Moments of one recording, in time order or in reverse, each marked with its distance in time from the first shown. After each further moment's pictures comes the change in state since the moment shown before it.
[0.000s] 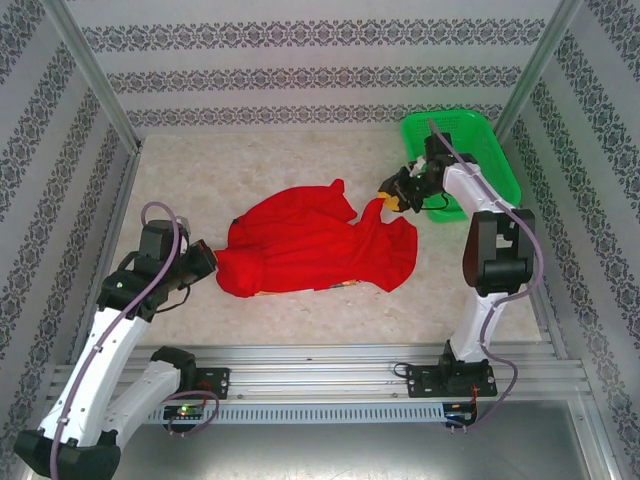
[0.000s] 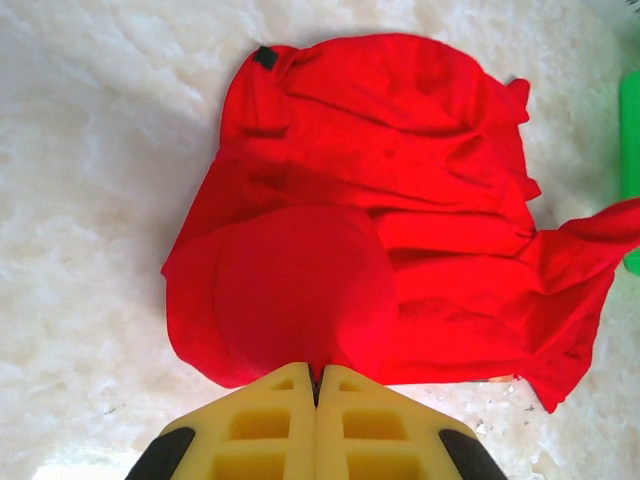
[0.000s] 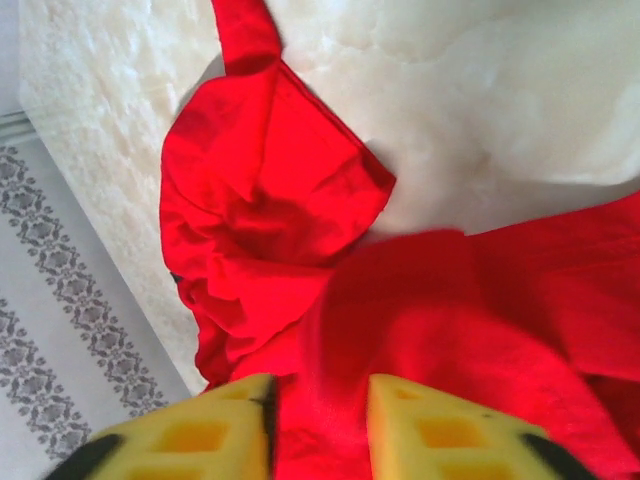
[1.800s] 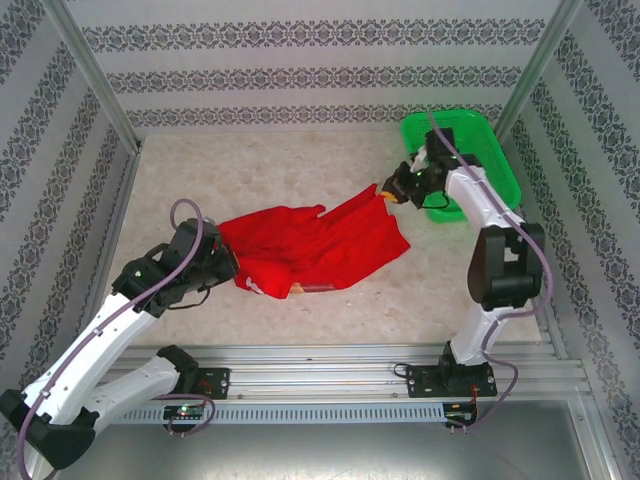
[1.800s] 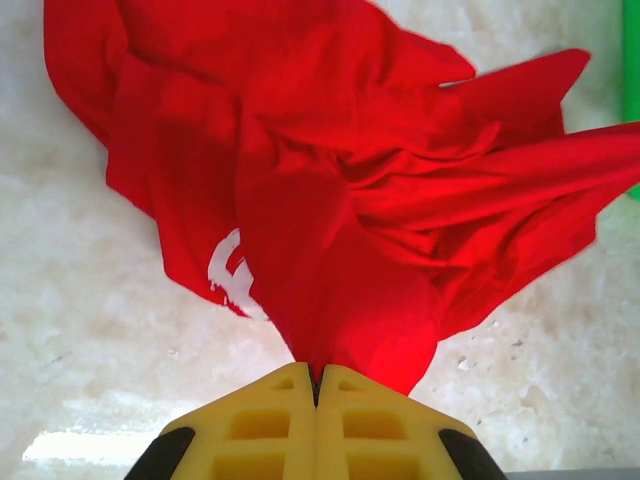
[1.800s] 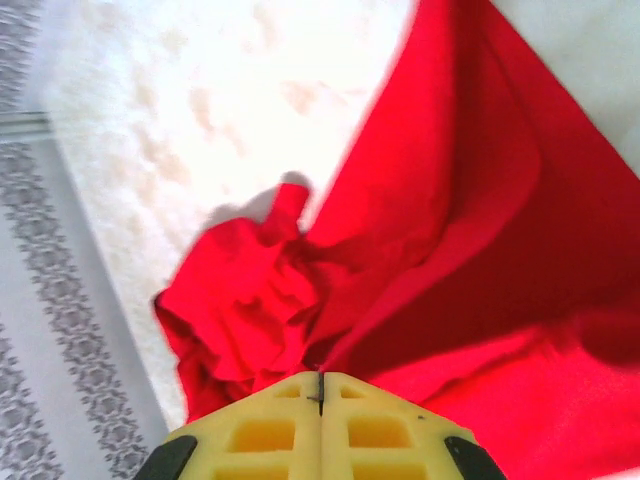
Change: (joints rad) left arm -0.311 0.106 0.126 -0.070 -0.153 -0.149; right arm 0.002 -0.150 -0.038 0.040 0.064 -0.024
